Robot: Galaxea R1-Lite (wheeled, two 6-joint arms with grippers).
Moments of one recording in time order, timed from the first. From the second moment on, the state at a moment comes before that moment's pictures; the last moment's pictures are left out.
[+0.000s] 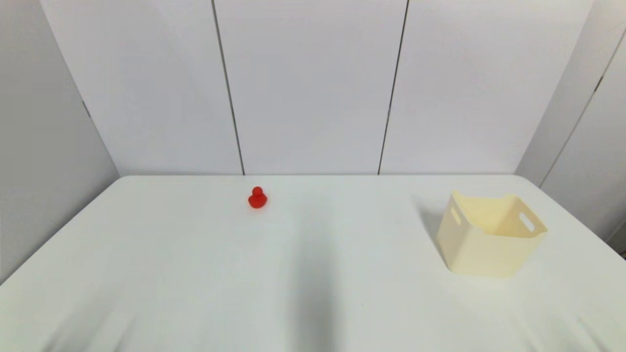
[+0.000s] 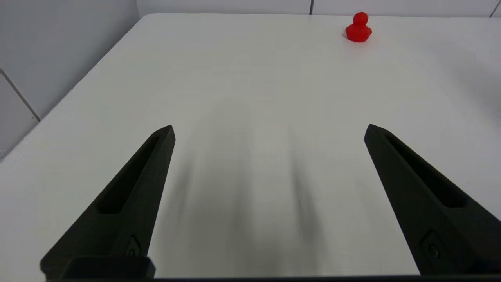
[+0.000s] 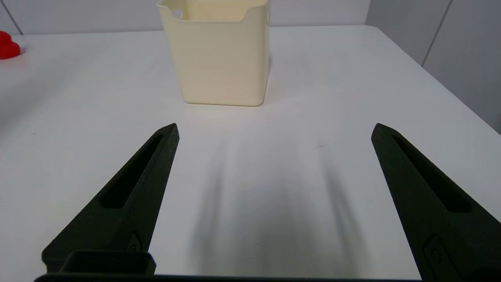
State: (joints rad) left arm 0.01 0.07 -0.09 0.07 -0.01 0.02; right arm 0.00 0.00 0.00 -0.01 -0.02 0.02
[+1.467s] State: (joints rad) left arm -0.25 1.66 -1.09 0.02 -0.02 0.01; right arm 0.00 0.00 0.00 -0.01 -0.02 0.02
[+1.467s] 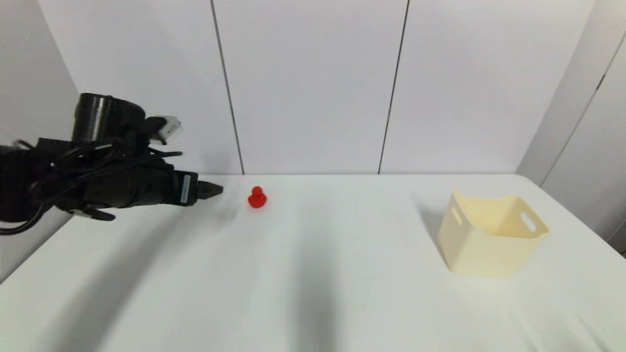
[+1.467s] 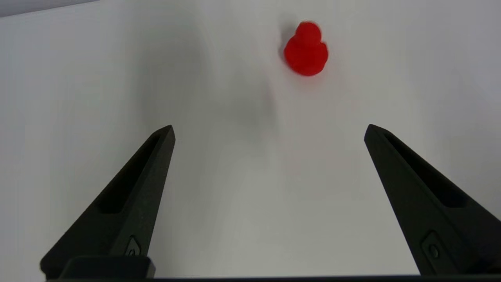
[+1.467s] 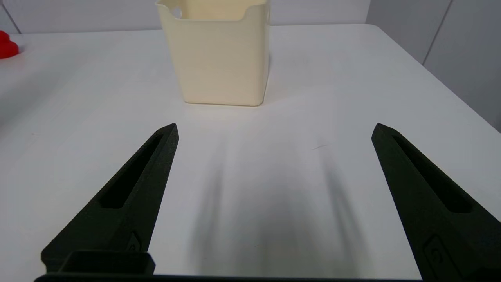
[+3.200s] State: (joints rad) left arm -0.40 2.12 -1.51 0.09 0.12 -0.11; right arm 0.00 0.00 0.00 -0.01 -0.02 0.02
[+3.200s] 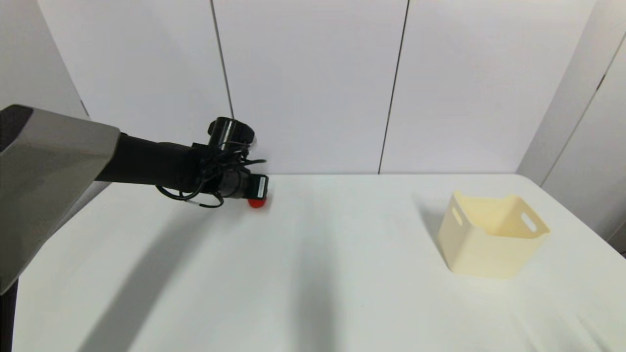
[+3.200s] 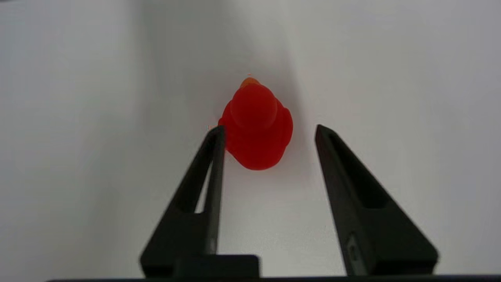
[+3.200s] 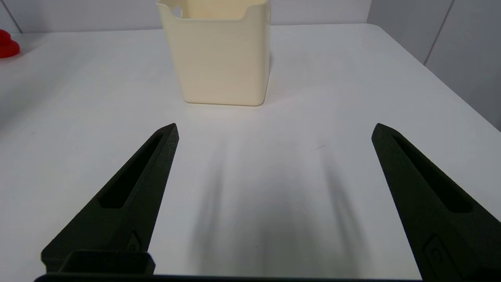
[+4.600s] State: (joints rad) left arm -0.46 2.23 -1.58 0.09 0.39 -0.27; right arm 0.00 0.00 0.00 -0.01 -0.02 0.02
